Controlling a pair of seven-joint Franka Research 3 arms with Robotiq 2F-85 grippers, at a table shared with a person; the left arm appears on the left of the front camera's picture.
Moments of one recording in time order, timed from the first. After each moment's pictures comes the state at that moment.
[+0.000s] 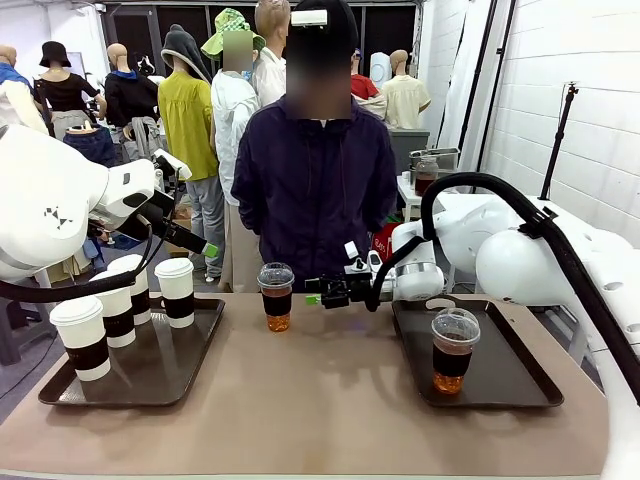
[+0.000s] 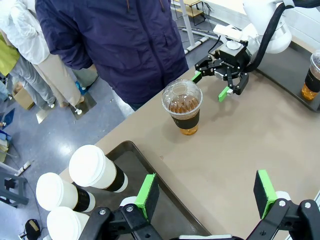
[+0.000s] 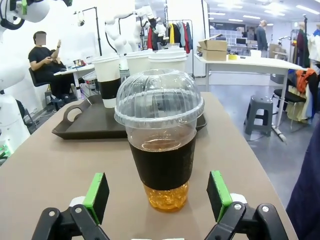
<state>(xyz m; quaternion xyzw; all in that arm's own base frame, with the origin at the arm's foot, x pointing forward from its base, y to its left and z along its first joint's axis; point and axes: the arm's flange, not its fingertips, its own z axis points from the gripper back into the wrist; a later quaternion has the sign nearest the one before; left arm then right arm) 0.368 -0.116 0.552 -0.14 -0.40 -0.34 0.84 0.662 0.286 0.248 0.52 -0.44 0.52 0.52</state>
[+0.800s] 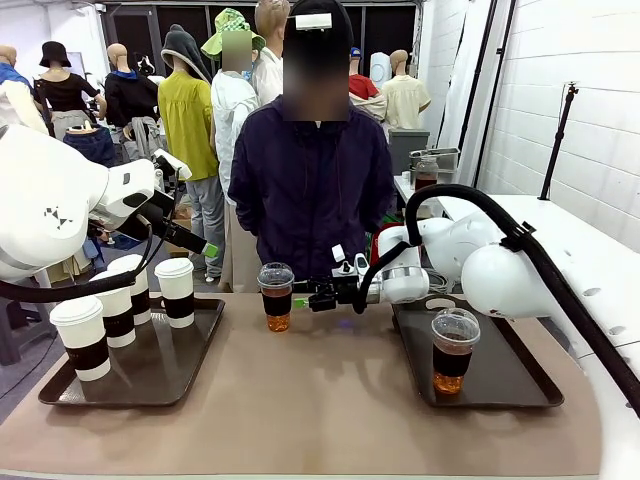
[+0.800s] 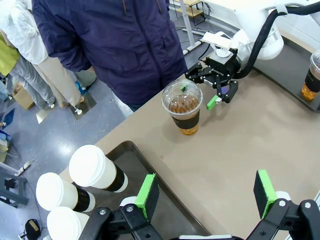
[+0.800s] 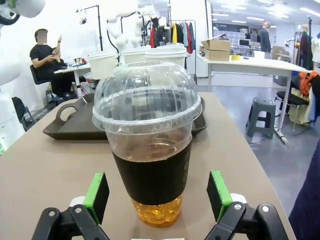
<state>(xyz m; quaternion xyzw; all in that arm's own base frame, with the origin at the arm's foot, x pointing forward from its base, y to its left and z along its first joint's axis) 0.368 -0.116 0.552 -0.14 -0.40 -0.34 0.84 0.674 0.318 0.235 0.52 -0.44 0.52 0.51</state>
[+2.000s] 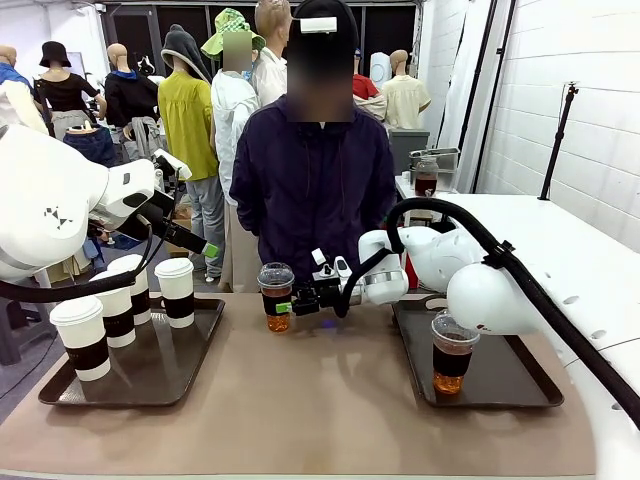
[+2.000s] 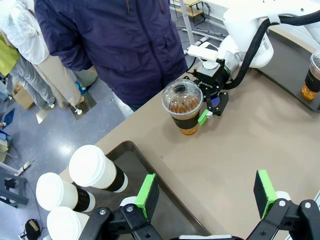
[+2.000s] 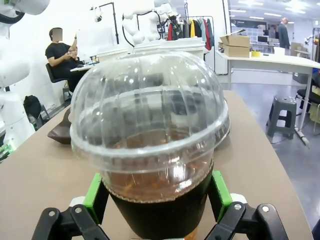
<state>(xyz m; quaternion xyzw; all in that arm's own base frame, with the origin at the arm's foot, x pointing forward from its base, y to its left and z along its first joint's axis) 0.368 -0.116 0.552 -0.14 -0.40 -0.34 0.84 0.678 0.366 0.226 0.55 -0.40 0.54 0.50</state>
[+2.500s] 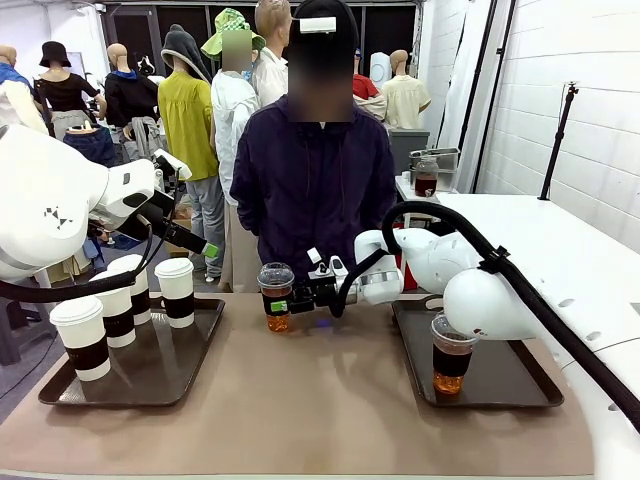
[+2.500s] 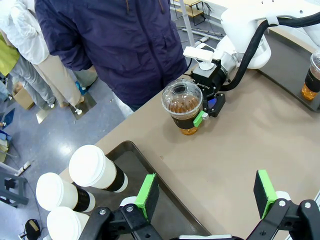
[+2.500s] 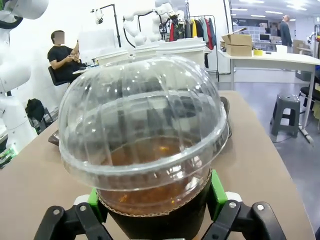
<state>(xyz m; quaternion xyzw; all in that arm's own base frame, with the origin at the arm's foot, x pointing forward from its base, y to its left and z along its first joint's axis) 0.368 -0.116 0.552 -0.14 -0.40 -0.34 0.84 0.681 0.374 0.227 0.56 -0.39 0.53 0.50</state>
